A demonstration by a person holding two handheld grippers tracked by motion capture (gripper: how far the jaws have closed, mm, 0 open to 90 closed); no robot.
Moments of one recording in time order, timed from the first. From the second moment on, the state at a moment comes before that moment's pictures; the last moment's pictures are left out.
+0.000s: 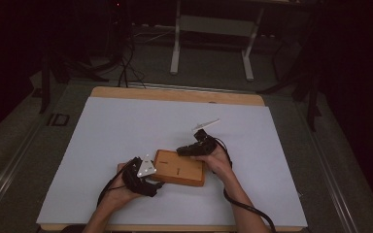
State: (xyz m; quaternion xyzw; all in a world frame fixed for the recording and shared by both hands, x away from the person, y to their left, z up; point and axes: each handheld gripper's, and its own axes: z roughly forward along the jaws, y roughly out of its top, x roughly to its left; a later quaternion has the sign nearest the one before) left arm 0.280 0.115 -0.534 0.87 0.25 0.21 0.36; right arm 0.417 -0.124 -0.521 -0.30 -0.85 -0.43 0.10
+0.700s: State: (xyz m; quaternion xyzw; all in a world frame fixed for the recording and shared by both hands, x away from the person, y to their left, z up) left arm 0.271 0.113 -0.524 0.86 0.22 0.25 0.39; right arm 0.413 -0.117 -0.513 -0.30 -0.86 -0.40 0.08
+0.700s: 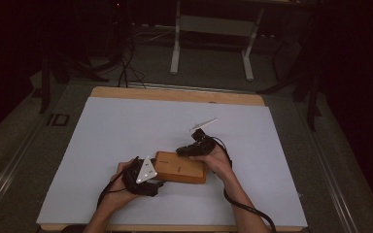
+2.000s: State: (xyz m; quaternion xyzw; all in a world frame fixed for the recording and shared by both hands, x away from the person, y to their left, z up) left arm 0.275 0.109 -0.511 0.84 0.21 0.24 0.45; right arm 0.400 -0.121 -0.498 -0.29 -0.88 -0.39 0.03
